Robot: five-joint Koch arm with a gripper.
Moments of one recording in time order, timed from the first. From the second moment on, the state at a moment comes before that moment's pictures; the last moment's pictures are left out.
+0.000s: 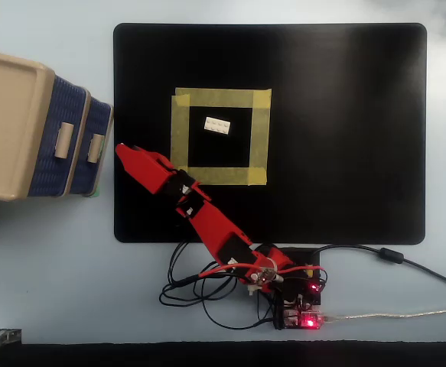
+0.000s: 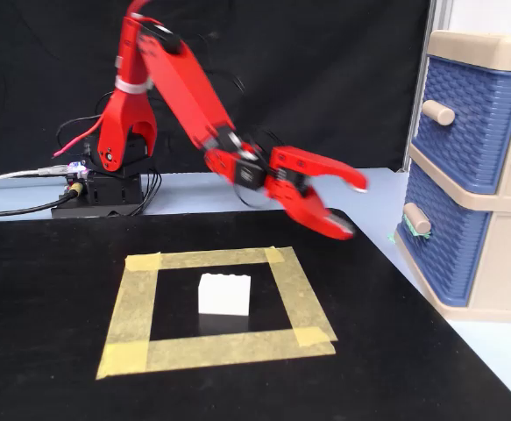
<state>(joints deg) -54.6 66.6 113.6 -48.3 -169.5</state>
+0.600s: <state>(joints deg) -59.3 44.0 87.8 -50.7 -169.7</state>
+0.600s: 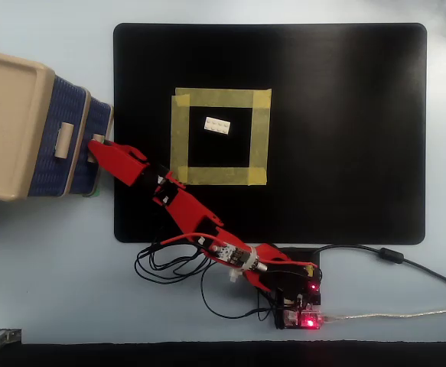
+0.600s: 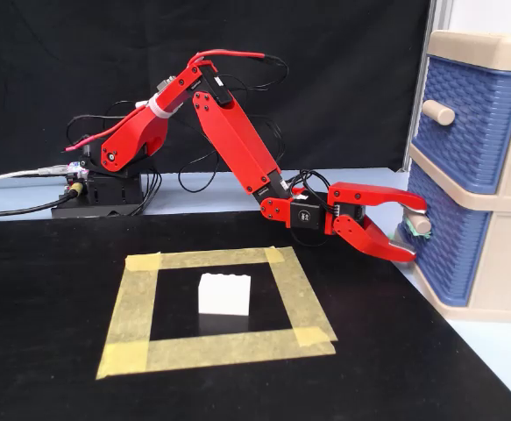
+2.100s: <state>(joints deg) -33.8 115.9 93.1 62.3 -106.7</state>
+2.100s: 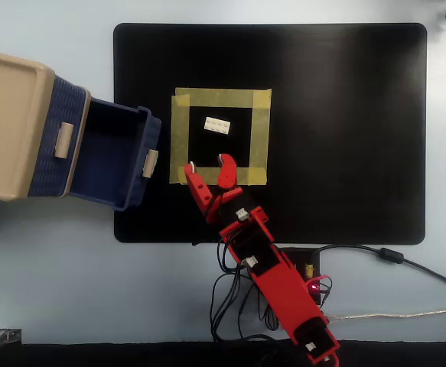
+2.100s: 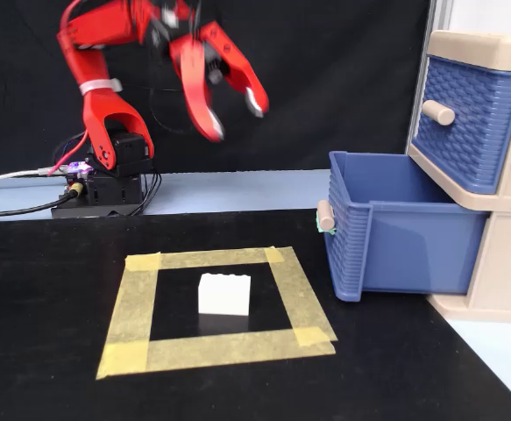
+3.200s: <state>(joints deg) -27.9 59.4 46.3 95.9 -49.3</state>
